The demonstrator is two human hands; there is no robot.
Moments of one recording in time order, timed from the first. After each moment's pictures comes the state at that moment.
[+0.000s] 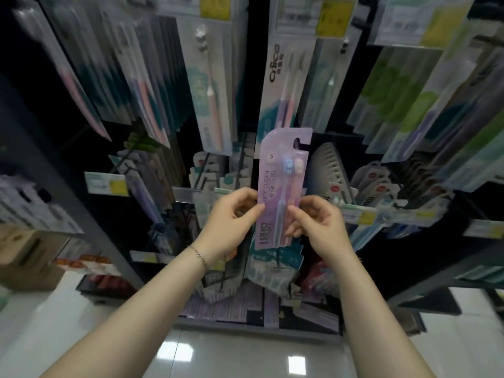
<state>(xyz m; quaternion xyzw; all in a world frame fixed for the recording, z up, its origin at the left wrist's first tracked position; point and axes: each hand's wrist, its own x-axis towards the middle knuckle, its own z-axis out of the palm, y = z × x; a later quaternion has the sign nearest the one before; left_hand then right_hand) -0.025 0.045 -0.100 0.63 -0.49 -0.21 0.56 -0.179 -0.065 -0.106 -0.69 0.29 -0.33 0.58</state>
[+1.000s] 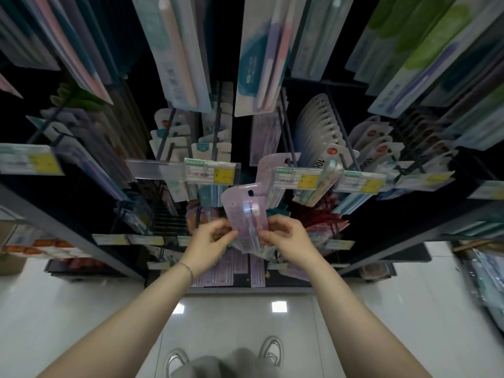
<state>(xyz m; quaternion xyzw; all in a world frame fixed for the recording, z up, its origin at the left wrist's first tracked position) -0.008 0.042 -0.267 0.68 -0.40 -0.37 0.49 -0.178 -0.076 -0.243 -0.69 0.38 -0.17 0.59</state>
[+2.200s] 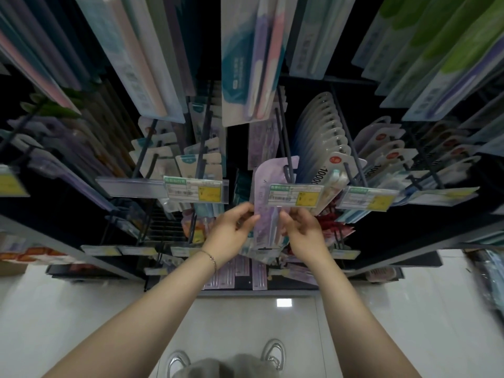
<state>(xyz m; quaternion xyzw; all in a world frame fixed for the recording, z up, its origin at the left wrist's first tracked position) -0.022 -0.029 -0.248 0.69 -0.48 -0.32 0.45 -0.178 -0.121 -0.251 -0.66 0.47 -0.25 0.53</state>
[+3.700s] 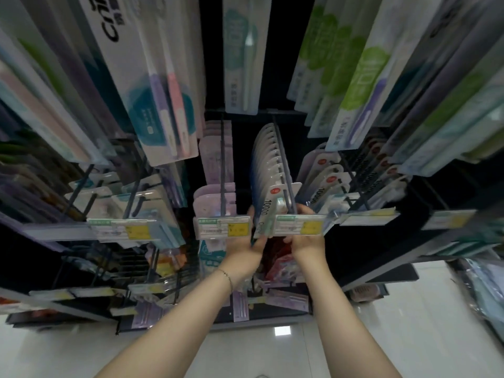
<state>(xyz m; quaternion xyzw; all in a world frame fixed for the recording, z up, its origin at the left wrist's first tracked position) -0.119 -0.111 -0.227 0.70 -0.37 -0.42 0.43 -0.231 -0.183 -0.212 -0.53 0.51 -0.41 0.54</state>
